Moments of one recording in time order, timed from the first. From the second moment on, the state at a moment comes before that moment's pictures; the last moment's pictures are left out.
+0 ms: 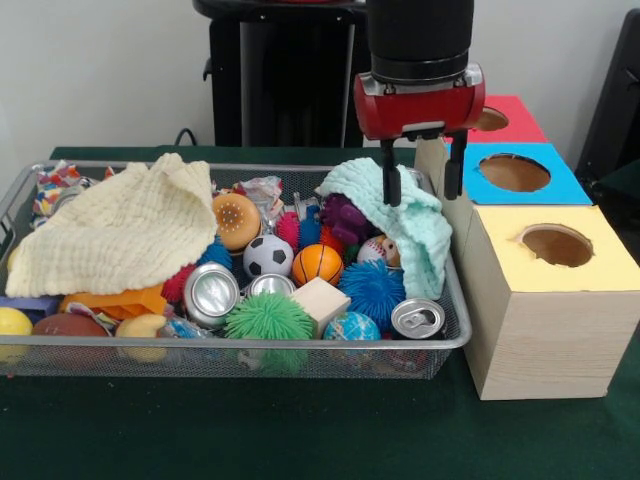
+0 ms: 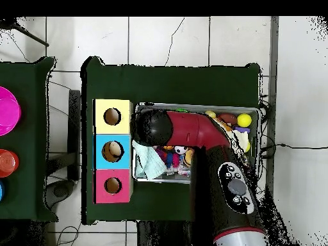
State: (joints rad) arm -0.32 -0.71 0.24 1.60 -0.10 0.62 1.58
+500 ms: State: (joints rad) arm -0.33 -0.69 0.28 1.45 -0.10 0.76 1.58
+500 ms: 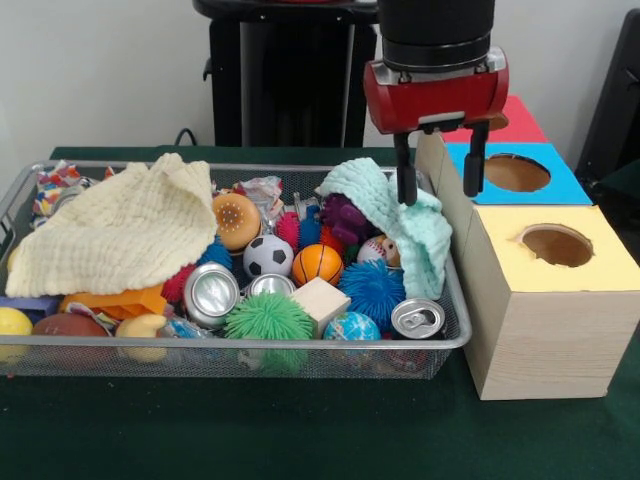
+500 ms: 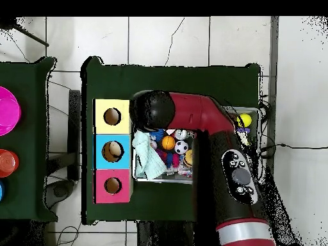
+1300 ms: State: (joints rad) arm -0.35 -0.50 0.34 1.11 -0.16 0.96 1.58
